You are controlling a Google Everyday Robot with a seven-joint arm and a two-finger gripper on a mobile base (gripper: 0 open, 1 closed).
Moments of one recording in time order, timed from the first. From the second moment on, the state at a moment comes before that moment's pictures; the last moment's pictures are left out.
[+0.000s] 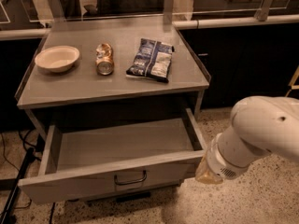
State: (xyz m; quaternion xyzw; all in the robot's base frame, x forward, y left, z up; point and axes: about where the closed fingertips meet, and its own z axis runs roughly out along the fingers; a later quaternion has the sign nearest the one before) arm 0.394 -0.158 0.712 -0.60 0.79 0.07 0.12
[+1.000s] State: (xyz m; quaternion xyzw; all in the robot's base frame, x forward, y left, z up) arm 0.436 -0.130 0.665 -0.60 0.78 0.07 0.13
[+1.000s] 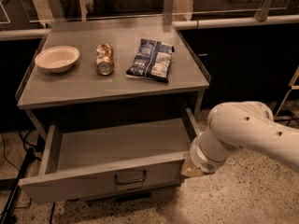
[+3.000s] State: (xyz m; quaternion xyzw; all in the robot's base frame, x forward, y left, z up) arm 0.436 -0.130 0.665 -0.60 0.78 0.07 0.13
